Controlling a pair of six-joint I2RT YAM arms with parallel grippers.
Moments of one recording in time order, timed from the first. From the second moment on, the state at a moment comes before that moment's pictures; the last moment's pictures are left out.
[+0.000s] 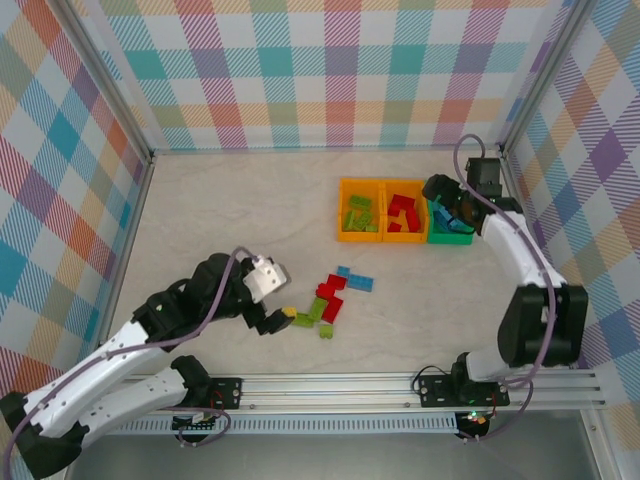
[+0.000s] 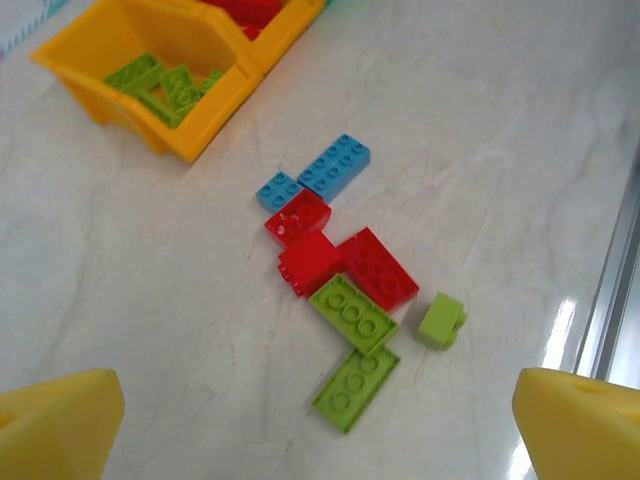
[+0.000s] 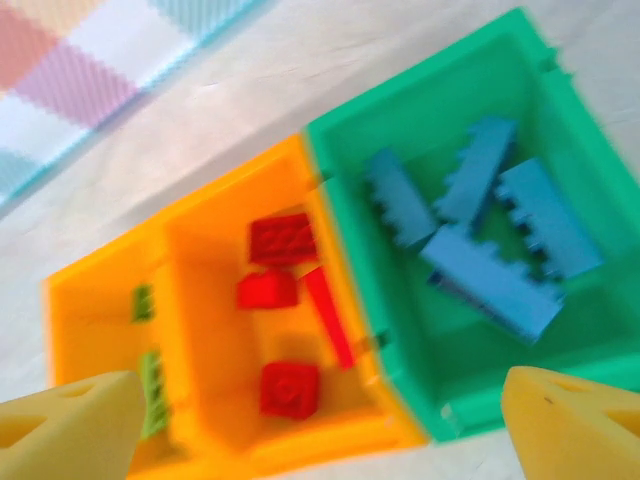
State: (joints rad) left arm -0.81 0.79 0.82 -0.67 0.10 0.18; right arm 0.03 1.43 1.15 -0.47 -0.14 0.53
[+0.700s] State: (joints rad) left arm -0.84 1.62 1.06 -0.53 0.03 -0.48; right arm 0.37 1.18 1.00 -0.85 -0.55 0.48
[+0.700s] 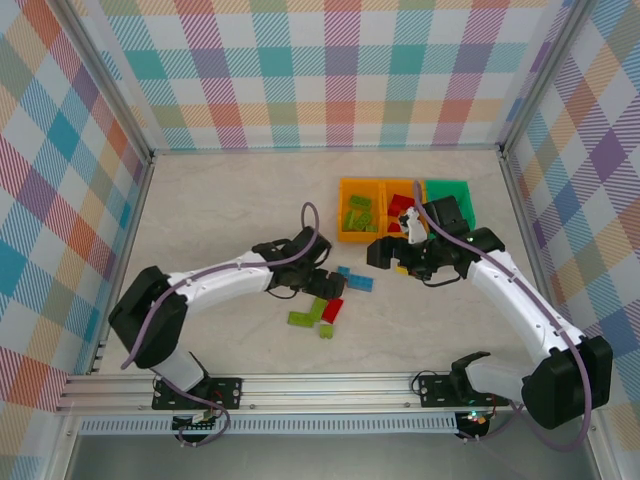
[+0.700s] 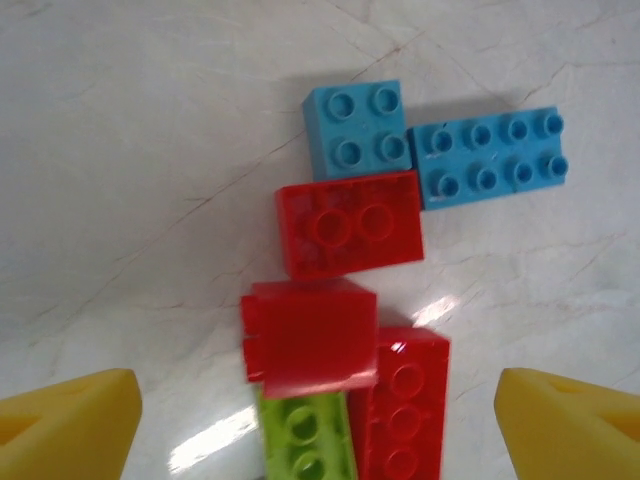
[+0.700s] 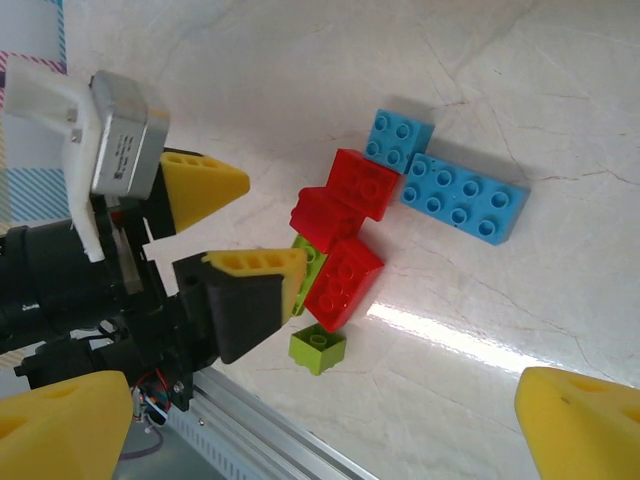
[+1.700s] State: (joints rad) left arm -0.87 1.80 1.12 -0.50 -0.07 -0.52; right arm 0.37 1.17 0.98 -0.89 -0.59 0.42
